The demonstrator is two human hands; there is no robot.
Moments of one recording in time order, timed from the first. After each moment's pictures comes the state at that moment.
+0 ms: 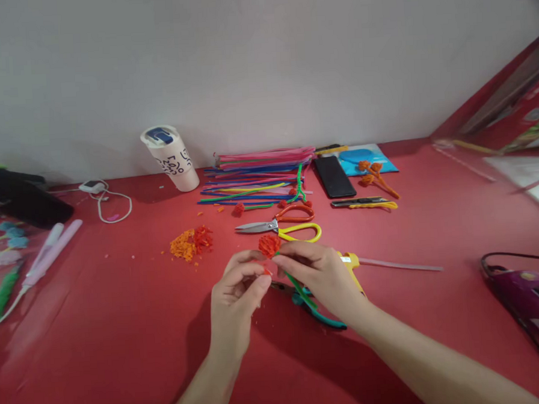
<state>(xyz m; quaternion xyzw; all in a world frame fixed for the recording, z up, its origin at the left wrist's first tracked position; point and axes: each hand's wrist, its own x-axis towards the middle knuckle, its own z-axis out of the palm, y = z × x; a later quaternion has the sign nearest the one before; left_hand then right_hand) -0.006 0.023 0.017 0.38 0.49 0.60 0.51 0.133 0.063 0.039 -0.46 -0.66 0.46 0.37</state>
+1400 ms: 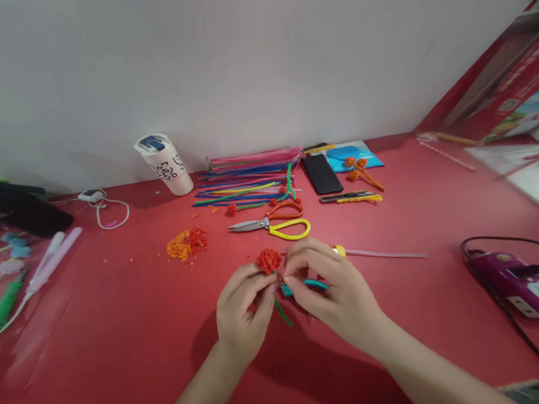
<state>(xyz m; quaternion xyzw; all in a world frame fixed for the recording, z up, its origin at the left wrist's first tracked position) 0.003 0.007 0.017 0.67 0.49 0.52 0.21 0.157 0.029 0.059 -0.41 -0.75 0.29 0.43</state>
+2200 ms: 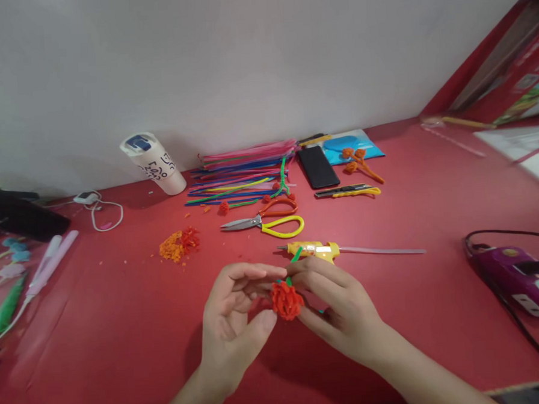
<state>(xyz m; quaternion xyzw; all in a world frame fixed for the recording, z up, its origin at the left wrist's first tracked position) 0.021 -0.003 0.045 0.51 0.39 0.55 0.53 0.184 0.019 0.037 -0.35 -0.80 0.25 0.41</state>
